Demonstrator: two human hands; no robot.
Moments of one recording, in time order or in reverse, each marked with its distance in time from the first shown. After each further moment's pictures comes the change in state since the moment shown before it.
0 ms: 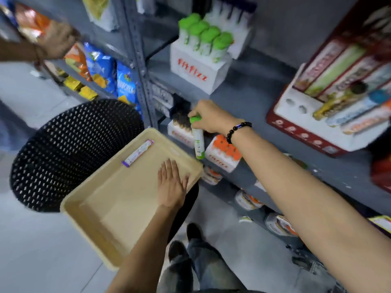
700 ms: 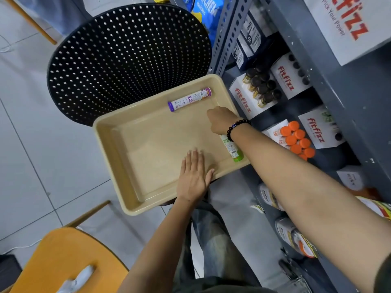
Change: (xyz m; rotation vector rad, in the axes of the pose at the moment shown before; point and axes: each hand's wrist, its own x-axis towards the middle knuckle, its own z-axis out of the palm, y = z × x) left_hand -0.029 -0.049 0.080 -0.076 -0.134 -0.306; right_hand 0.104 -0.017 0.214 -0.376 -0.526 -0.251
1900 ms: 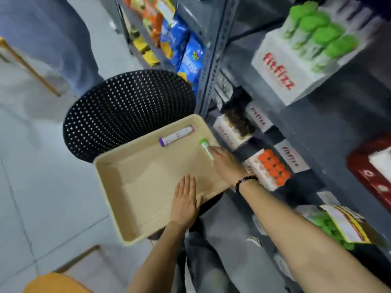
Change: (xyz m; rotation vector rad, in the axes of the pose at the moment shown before) left_hand -0.009 0.000 -0.024 0.057 0.059 0.141; right_hand -0.085 0.015 0.019 0.118 0.345 0.011
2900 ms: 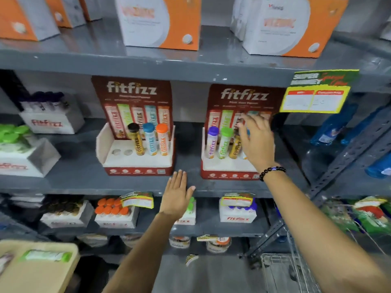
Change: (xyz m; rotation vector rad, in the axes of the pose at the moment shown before) left_hand -0.075 0.435 0.023 0.101 -0.096 0.946; right_hand -0.569 0.197 -0.159 -0.213 1.314 1.003
